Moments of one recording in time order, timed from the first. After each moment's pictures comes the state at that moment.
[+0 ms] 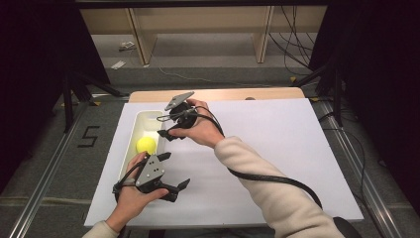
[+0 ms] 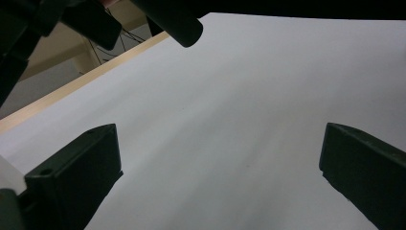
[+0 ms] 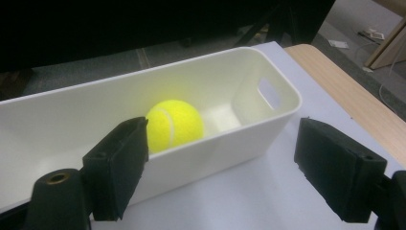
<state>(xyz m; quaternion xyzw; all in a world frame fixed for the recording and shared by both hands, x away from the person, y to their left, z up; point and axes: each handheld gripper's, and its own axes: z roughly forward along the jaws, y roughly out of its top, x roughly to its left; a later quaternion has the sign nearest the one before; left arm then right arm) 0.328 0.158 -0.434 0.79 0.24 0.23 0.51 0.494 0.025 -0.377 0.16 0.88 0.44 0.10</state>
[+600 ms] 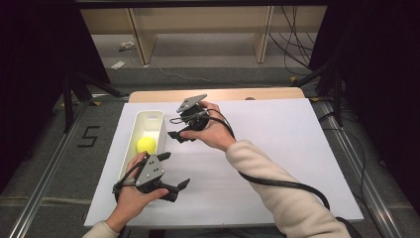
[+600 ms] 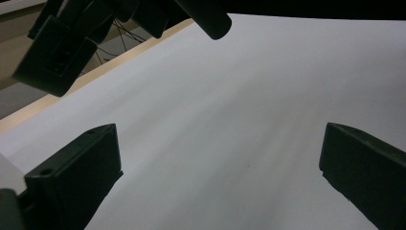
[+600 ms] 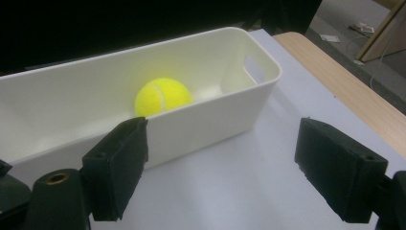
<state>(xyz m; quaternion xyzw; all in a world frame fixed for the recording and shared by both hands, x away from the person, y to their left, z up) 0.328 0.159 -0.434 0.79 0.25 0.23 0.51 0.489 -0.006 -0.381 0.18 0.88 0.44 0.11</state>
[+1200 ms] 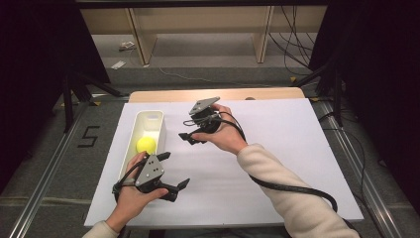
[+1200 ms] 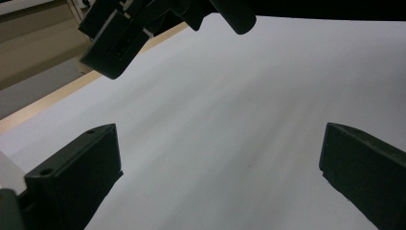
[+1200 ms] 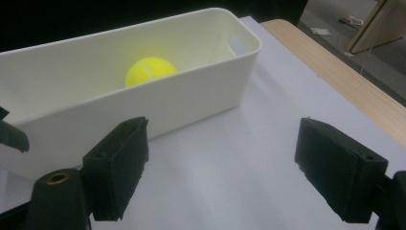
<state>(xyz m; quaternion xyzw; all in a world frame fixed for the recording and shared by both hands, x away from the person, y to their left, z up) 0.328 0.159 -0.434 0.79 0.25 0.23 0.51 0.484 -0.037 -0.386 0.20 0.87 0.43 0.11</state>
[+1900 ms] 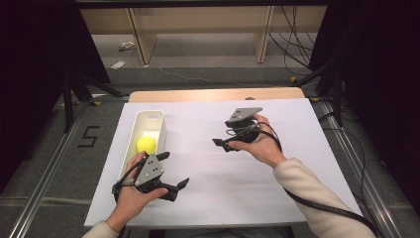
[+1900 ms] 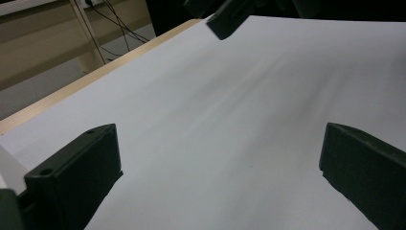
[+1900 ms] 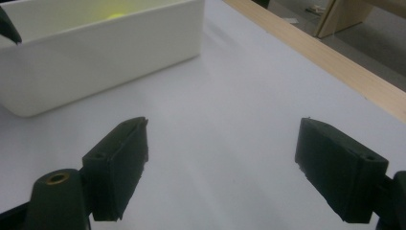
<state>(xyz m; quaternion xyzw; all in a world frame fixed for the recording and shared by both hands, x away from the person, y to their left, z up) 0.327 0.160 -0.434 0.79 0.25 0.23 0.51 0.459 -0.140 -0.399 0.24 0.86 0.44 0.14</state>
